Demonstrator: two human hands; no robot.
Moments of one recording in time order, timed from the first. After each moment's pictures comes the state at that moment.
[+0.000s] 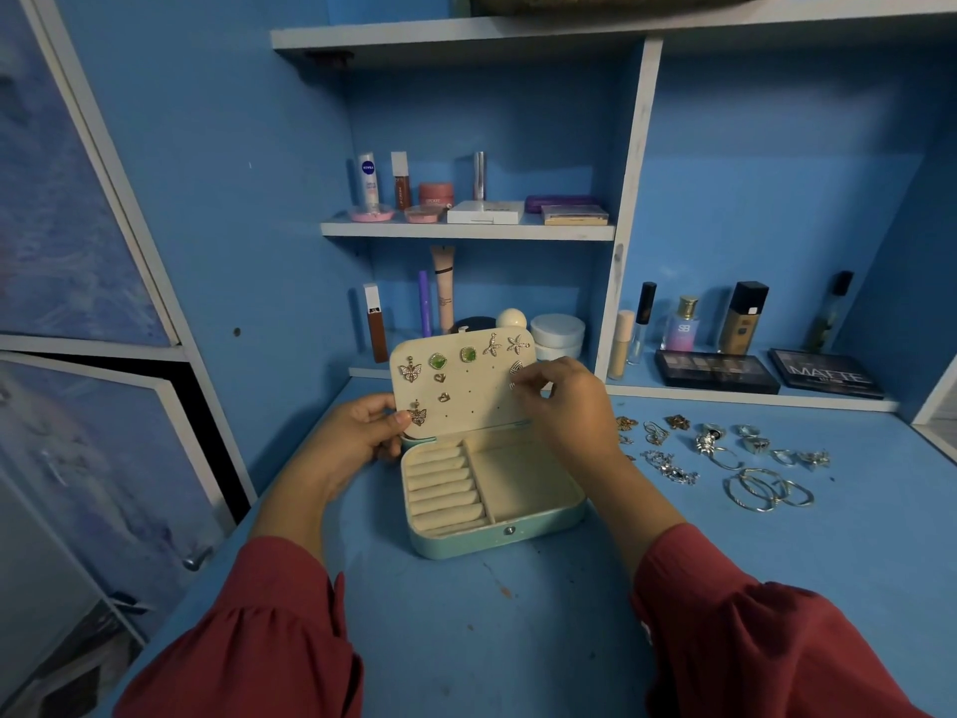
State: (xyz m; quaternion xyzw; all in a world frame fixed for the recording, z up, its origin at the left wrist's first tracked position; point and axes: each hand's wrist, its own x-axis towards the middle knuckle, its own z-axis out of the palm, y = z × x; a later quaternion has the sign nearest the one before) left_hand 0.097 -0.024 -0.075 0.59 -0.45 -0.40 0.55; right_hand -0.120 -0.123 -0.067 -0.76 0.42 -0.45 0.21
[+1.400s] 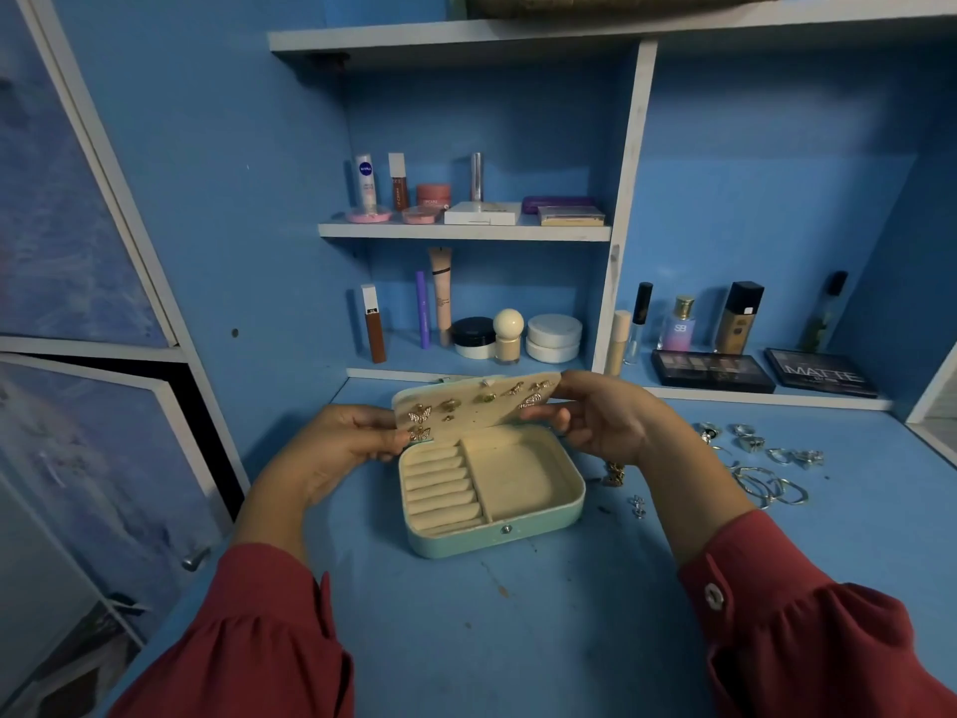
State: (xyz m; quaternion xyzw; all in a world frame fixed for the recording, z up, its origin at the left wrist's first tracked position) left_hand 0.093 -0.004 -0.058 0.58 -0.44 -0.43 0.53; right_hand -0.159 -0.135 -0.038 -0.46 0.38 -0.24 0.77
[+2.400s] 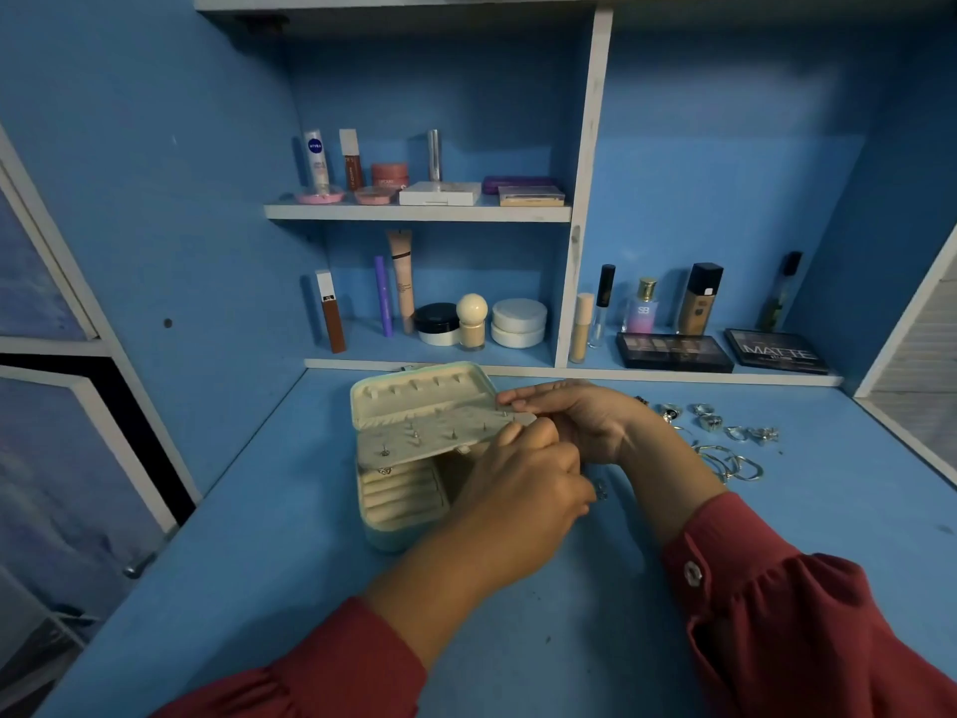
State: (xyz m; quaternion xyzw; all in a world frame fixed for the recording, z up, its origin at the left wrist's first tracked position) left_hand -0.080 -0.015 -0.074 0.47 -0.84 0.18 0.22; right_hand -0.176 -0.142 -0.060 -0.50 0.30 -0.20 0.79
